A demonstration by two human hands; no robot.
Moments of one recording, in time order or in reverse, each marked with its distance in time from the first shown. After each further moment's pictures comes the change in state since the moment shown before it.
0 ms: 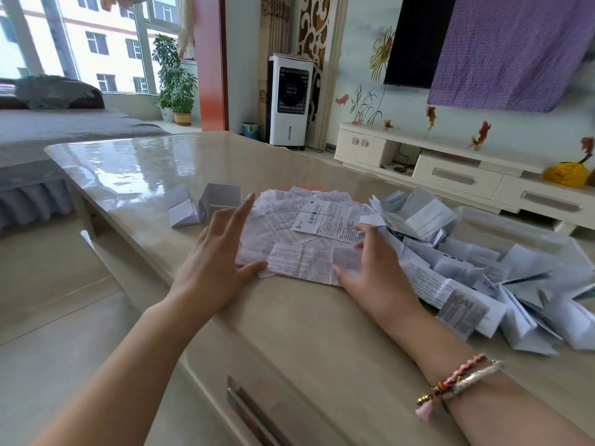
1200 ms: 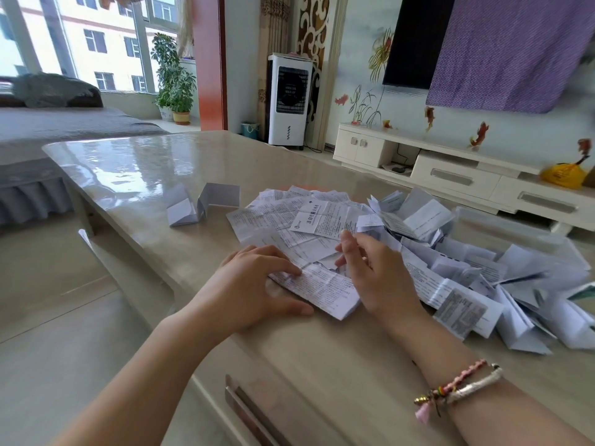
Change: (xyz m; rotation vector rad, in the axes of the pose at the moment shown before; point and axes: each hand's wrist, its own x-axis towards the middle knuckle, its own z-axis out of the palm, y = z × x) left_hand -0.011 0.031 0.011 -0.073 -0.249 0.153; right_hand -0.005 -0.009 -0.006 0.232 0.082 -0.008
